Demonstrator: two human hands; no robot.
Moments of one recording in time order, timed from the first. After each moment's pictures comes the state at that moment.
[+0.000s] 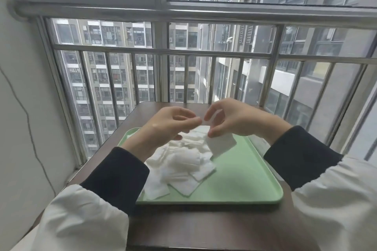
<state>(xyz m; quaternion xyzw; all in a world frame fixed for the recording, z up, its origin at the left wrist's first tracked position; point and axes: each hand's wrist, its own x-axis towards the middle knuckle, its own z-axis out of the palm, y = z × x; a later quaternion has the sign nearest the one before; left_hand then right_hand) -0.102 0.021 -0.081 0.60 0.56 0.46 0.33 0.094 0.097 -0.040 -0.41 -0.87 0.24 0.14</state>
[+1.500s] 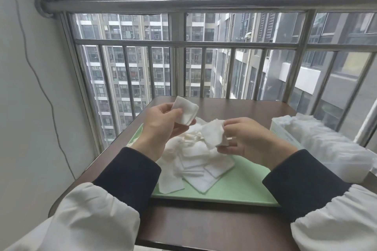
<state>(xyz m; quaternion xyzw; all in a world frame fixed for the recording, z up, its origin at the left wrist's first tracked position) -0.120 0.022 -0.112 0.37 0.50 0.69 0.37 0.071 0.089 -0.107 -0.39 -0.59 0.64 0.30</state>
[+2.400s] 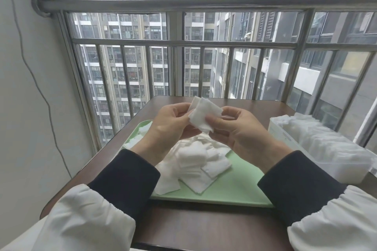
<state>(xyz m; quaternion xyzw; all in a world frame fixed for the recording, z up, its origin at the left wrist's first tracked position) -0.098 0.016 -0.107 0.51 0.45 0.61 0.41 0.065 0.080 -0.103 -0.24 -0.55 0.69 0.41</state>
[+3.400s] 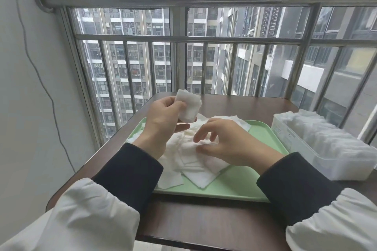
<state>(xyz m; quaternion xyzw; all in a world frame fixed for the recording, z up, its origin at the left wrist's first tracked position) -0.108 0.019 -0.109 0.40 0.54 0.67 0.31 0.056 0.080 -0.127 -0.28 -0.91 0.19 0.23</state>
